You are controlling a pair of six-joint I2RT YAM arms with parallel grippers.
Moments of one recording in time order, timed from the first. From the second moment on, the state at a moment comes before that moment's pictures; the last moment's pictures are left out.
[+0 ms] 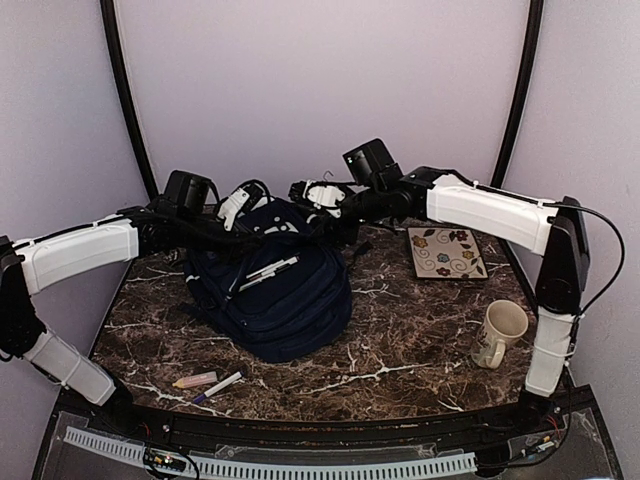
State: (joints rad) left arm -0.53 1.42 1.09 -0.31 0.33 0.14; right arm 0.81 1.90 1.73 -0.51 -0.17 -0.62
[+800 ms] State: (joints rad) left arm -0.53 1.42 1.07 -0.22 0.31 0.10; right arm 0.74 2.14 1.91 -0.47 -0.52 -0.51
